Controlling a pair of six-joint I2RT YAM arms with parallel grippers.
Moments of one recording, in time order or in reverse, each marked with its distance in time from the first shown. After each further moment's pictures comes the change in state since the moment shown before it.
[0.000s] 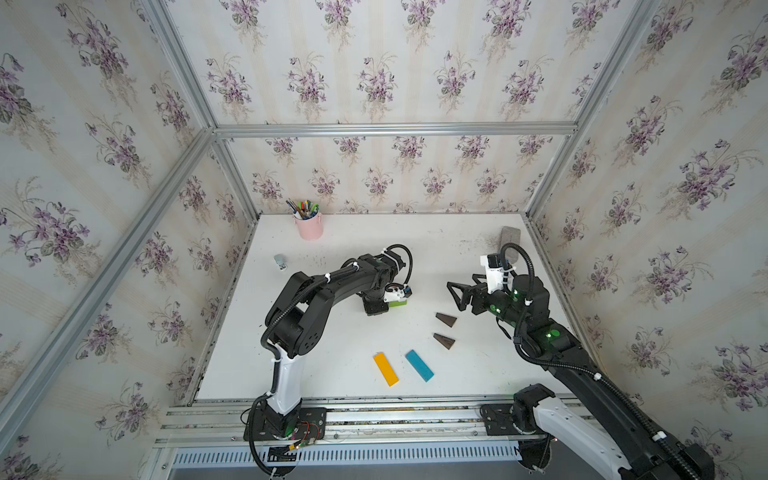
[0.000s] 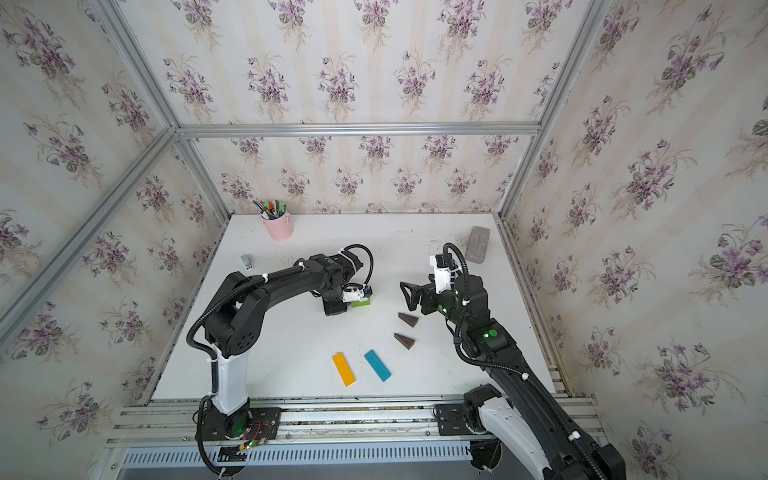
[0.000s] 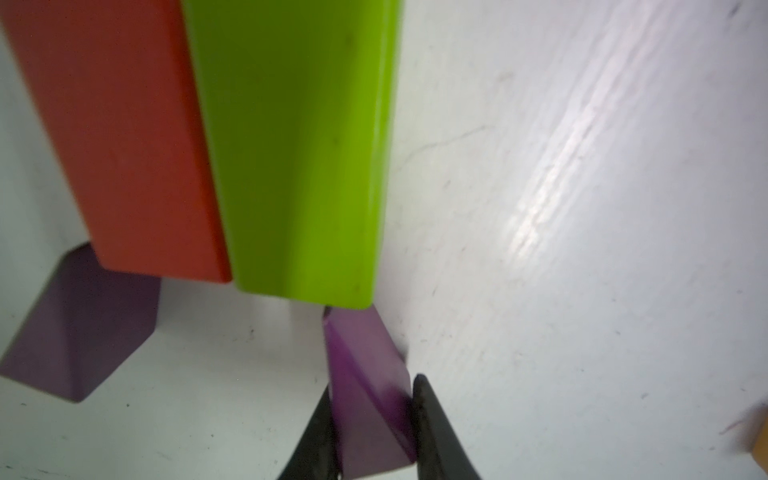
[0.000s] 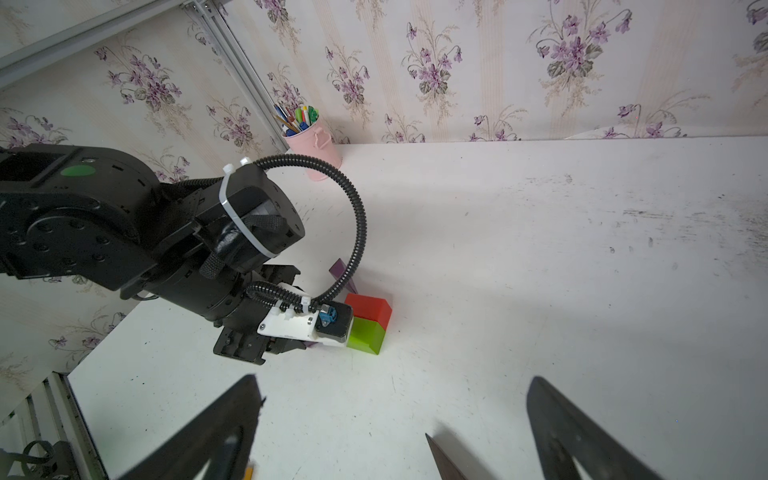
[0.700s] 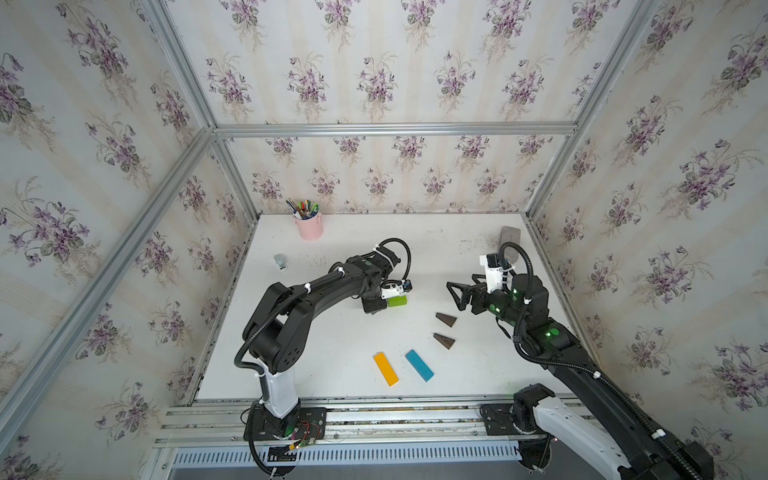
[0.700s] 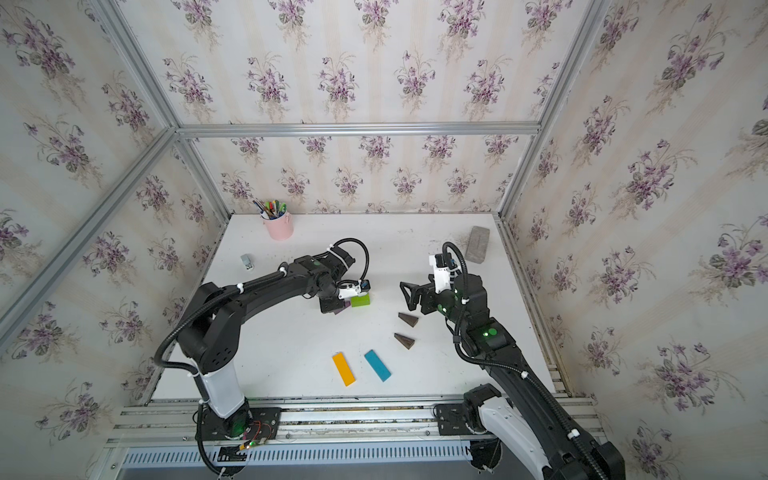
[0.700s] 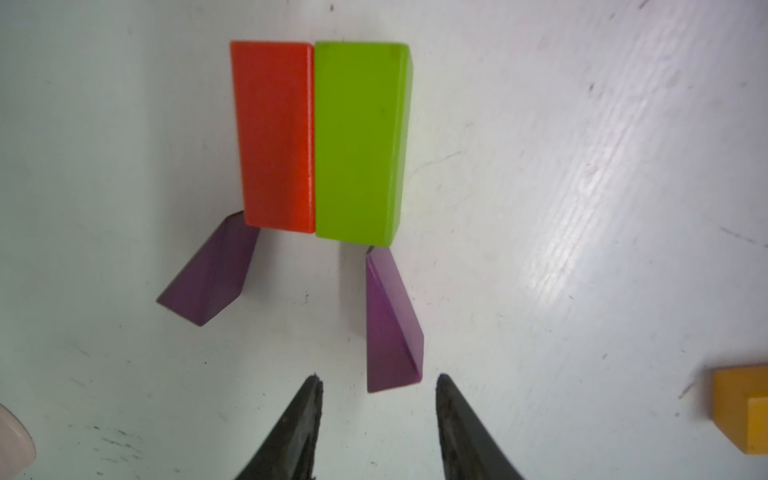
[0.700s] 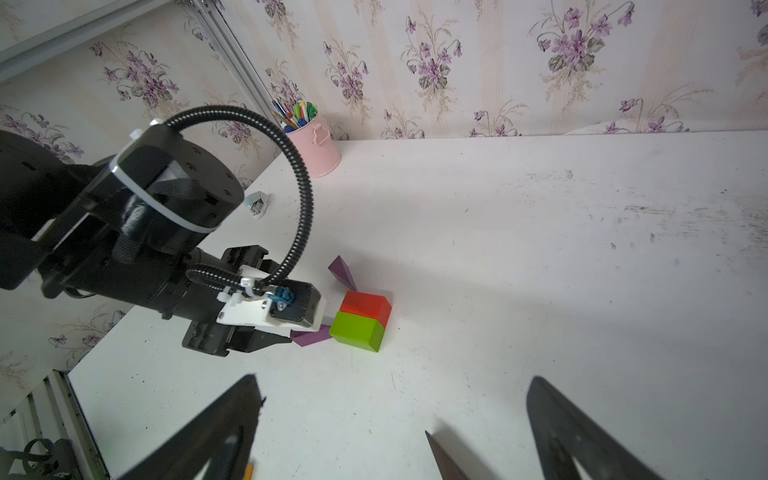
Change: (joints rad) left arm 0.020 -0.215 -0.131 0.129 0.024 0.034; right arm -0.002 0.011 0.015 -0.007 -0.002 0.000
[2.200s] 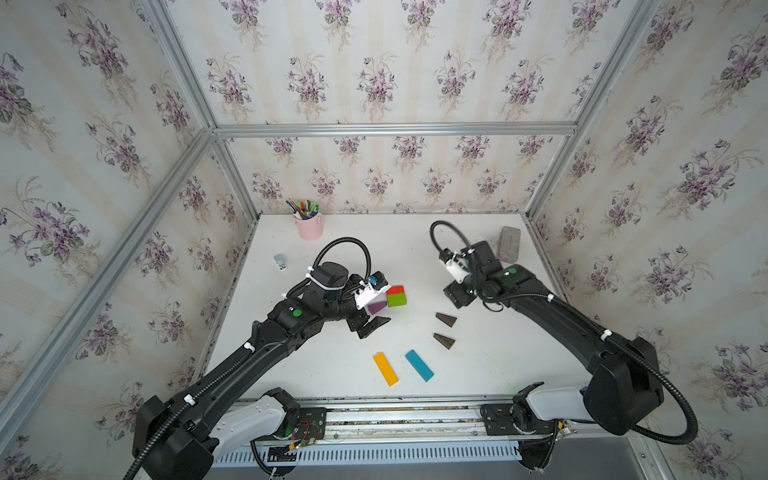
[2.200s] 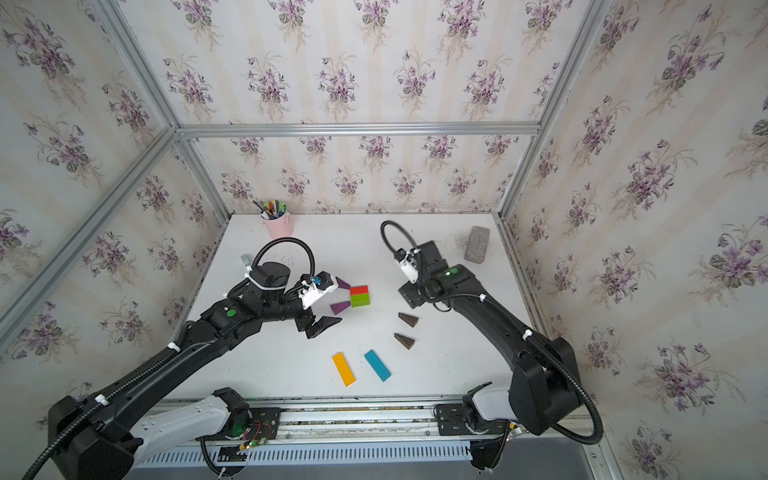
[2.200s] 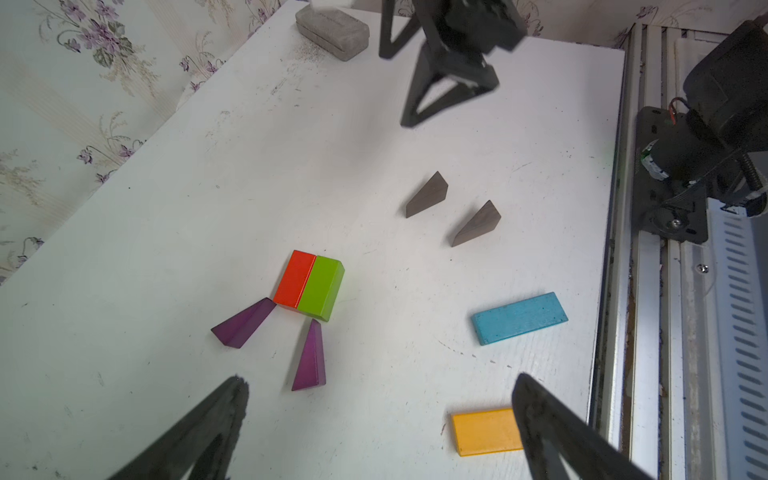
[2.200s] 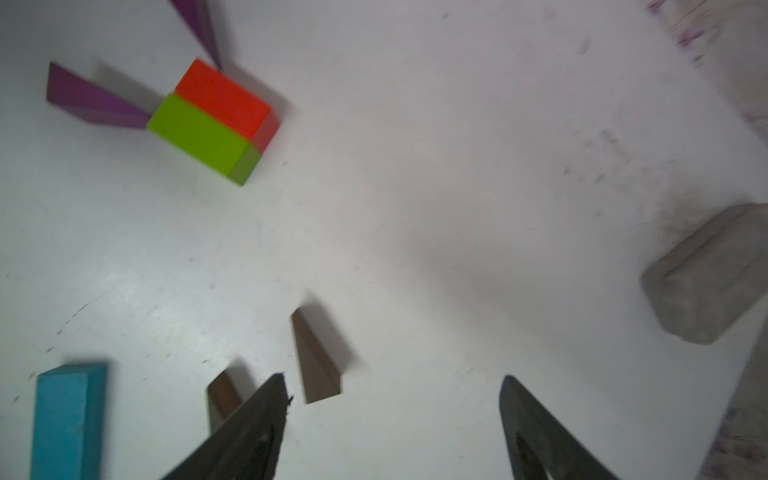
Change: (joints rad) left arm 0.027 -0.744 -0.428 0.323 0.443 -0.330; right arm 0.031 0.528 0.512 -0.582 0.273 -0.623
